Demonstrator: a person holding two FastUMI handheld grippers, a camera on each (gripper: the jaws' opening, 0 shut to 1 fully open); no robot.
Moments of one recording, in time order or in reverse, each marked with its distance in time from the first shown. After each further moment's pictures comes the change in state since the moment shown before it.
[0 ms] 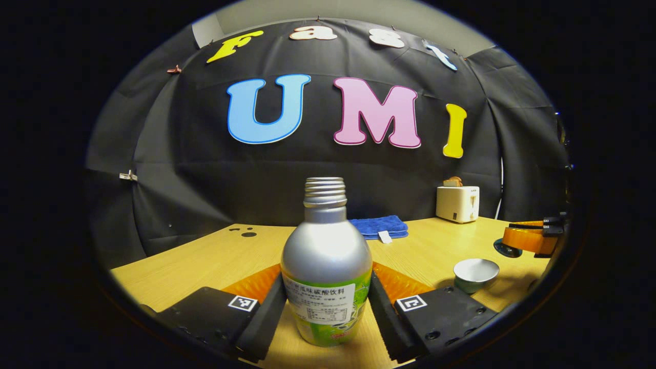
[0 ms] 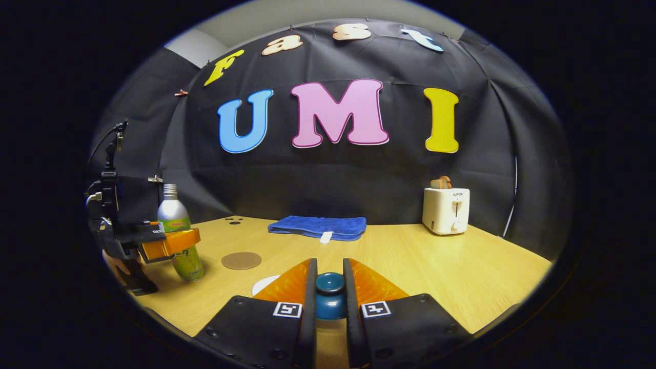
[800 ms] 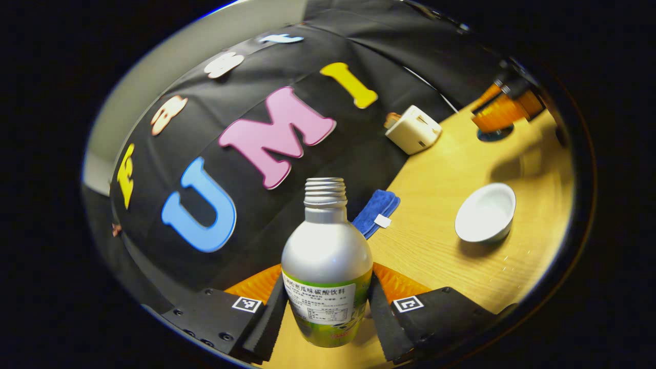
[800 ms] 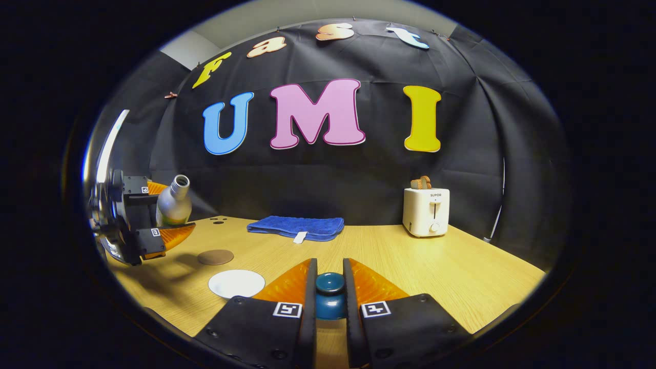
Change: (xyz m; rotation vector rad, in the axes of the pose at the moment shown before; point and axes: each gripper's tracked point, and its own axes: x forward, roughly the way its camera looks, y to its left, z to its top) left arm 0.030 -0.075 0.038 1.006 -0.035 -0.065; right arm -0.004 -0.059 0.003 -0.001 -0.002 -0.032
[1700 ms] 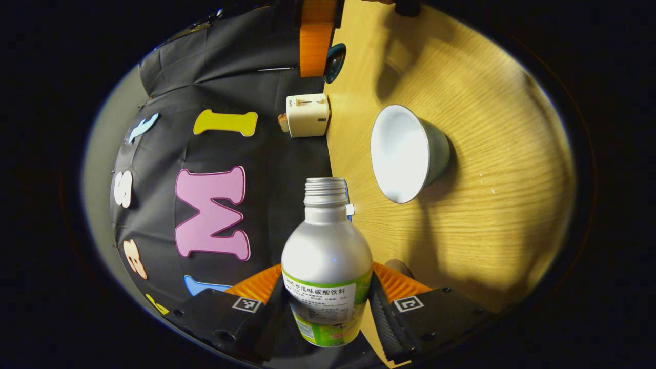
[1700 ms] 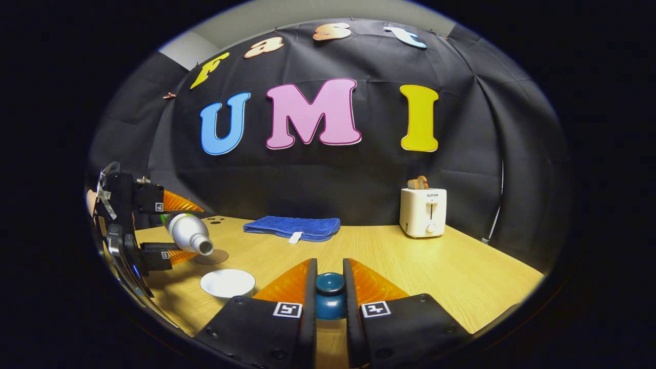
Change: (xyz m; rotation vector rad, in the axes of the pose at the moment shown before) left arm 0.009 -0.045 0.007 0.701 -0.023 -0.142; right arm 0.003 -0.010 0.000 -0.001 0.000 -0.003
